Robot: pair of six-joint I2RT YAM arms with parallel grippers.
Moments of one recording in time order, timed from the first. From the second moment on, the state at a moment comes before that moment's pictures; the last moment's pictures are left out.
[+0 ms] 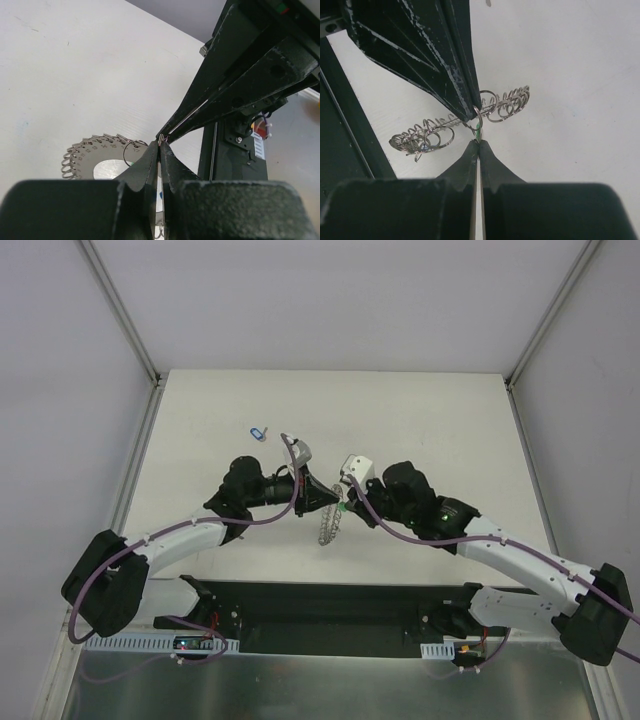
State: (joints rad) left arm -0.64 1.25 0.58 0.57 0.74 -0.33; right arm 0.90 1.07 0.82 -0.30 -0.12 -0.16
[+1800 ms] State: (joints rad) left arm -0.63 1.37 0.65 0.51 0.94 -0.05; right arm 0.91 1.16 1.02 -0.58 -0.12 -0.33
